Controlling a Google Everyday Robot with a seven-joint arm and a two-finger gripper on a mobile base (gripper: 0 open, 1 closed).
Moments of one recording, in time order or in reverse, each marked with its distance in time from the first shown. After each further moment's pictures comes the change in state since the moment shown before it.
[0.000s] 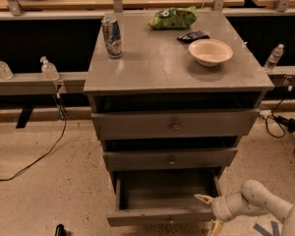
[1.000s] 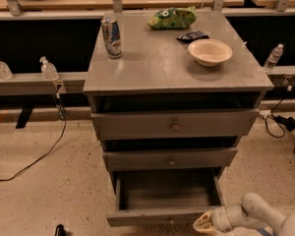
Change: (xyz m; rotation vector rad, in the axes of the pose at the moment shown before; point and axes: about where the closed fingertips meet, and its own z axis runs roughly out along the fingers) arm 0.030 0.023 0.034 0.001 -0.083 0.053
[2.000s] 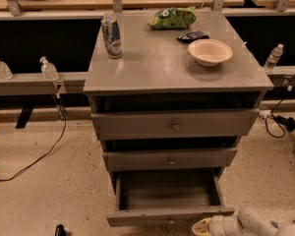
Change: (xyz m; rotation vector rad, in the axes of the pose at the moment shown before) arm 0.066 -0.015 0.041 0.172 0.042 0.122
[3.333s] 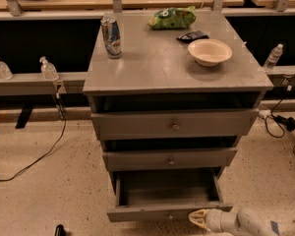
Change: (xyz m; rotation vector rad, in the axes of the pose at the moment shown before) arm -0.023 -0.048 0.007 0.182 -0.104 -0.096
